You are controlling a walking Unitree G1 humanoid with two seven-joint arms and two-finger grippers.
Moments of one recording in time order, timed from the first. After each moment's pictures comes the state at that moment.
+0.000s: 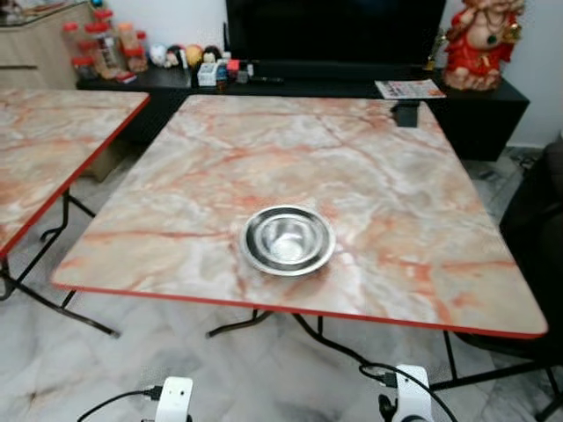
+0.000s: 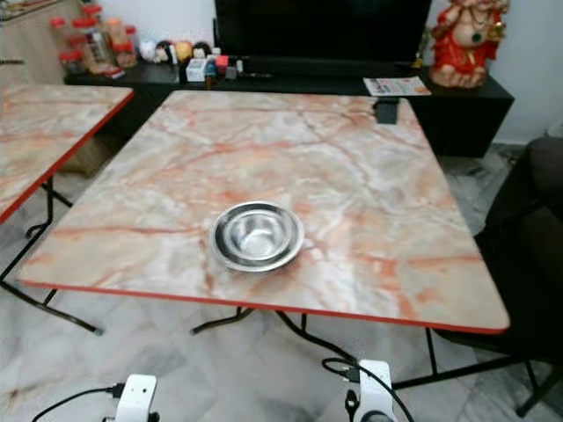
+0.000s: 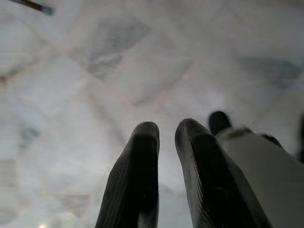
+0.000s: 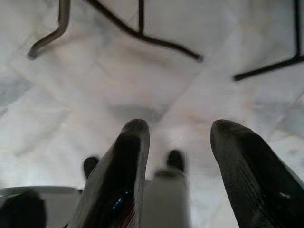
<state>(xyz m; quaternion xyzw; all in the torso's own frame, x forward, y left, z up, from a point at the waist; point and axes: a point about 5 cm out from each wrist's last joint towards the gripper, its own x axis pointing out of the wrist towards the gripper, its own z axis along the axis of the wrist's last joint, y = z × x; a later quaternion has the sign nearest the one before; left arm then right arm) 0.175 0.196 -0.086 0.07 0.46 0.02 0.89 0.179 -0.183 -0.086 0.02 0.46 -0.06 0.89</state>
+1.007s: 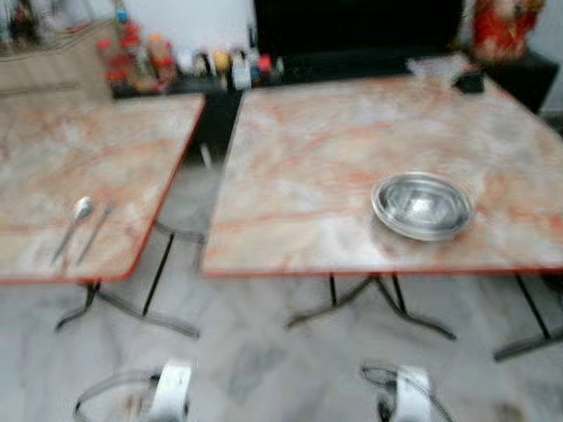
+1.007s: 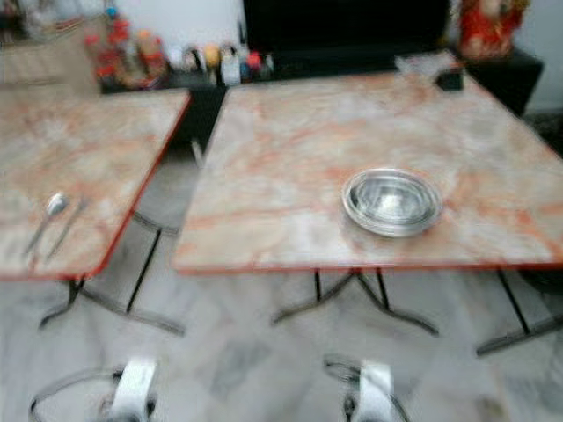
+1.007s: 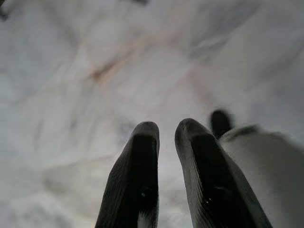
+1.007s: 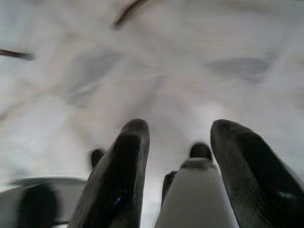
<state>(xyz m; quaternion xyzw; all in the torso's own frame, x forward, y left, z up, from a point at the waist) 0.179 0.206 -0.083 0.09 0.46 0.02 0.88 0.171 -0.169 -0.091 0.06 0.46 -0.07 0.88</state>
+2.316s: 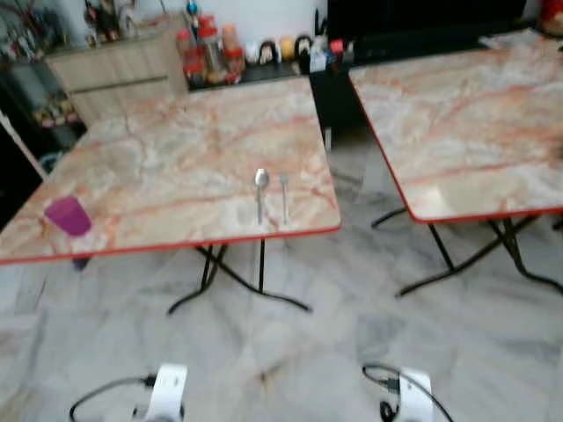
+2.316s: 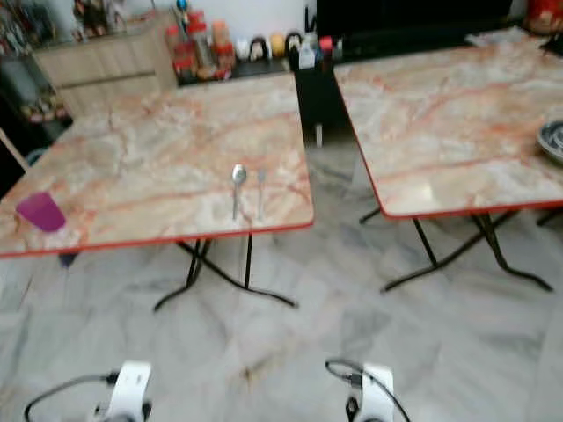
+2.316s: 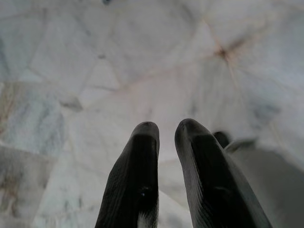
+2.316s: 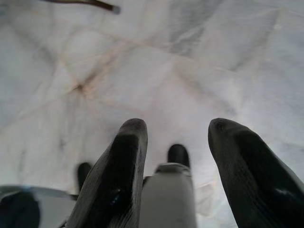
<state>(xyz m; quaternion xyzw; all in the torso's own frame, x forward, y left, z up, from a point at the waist) 0.195 0.199 -0.076 0.08 0.44 0.03 0.90 0.170 -0.185 -0.090 0.04 0.46 -0.09 0.88</state>
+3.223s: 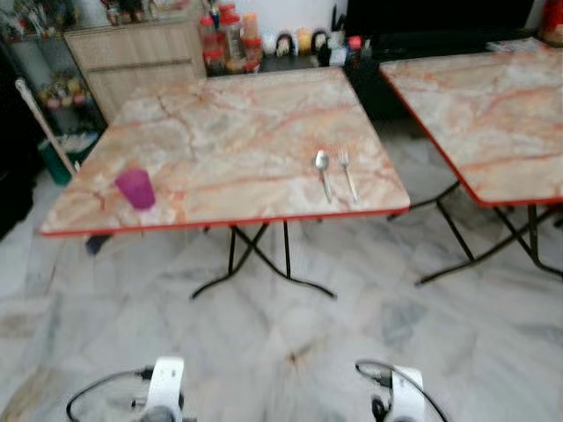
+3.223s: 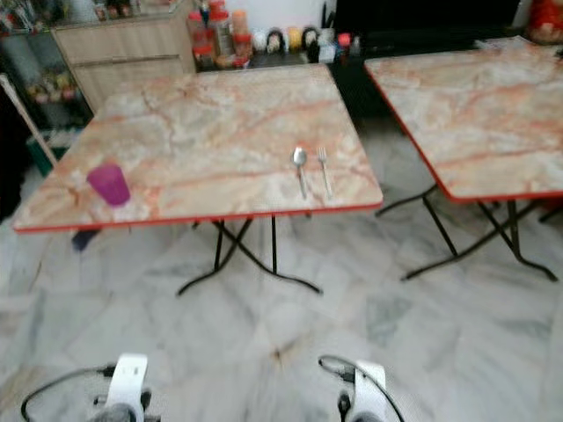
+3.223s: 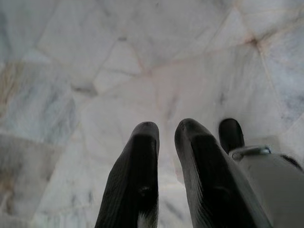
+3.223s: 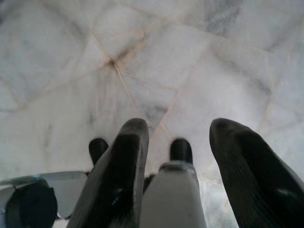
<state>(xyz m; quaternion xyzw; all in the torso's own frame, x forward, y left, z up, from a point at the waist) 0.191 0.202 -0.077 0.06 0.43 0.04 0.90 0.173 -0.179 -0.089 0.05 0.46 -0.08 0.88</state>
